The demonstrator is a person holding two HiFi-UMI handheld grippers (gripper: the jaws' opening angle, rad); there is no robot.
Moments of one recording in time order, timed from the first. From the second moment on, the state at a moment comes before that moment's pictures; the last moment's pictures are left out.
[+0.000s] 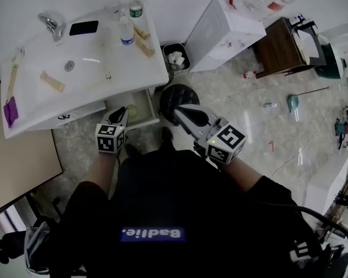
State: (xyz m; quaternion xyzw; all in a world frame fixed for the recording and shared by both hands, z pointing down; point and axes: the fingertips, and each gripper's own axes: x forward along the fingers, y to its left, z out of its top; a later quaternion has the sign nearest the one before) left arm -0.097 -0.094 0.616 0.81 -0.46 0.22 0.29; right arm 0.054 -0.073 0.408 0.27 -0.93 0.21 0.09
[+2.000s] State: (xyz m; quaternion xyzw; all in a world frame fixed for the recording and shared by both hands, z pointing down) left arm -0.058 -0.027 0.357 0.92 -0.37 0.04 0.11; right arm -0.039 -0.036 0.371 0.15 -0.98 0.14 0.07
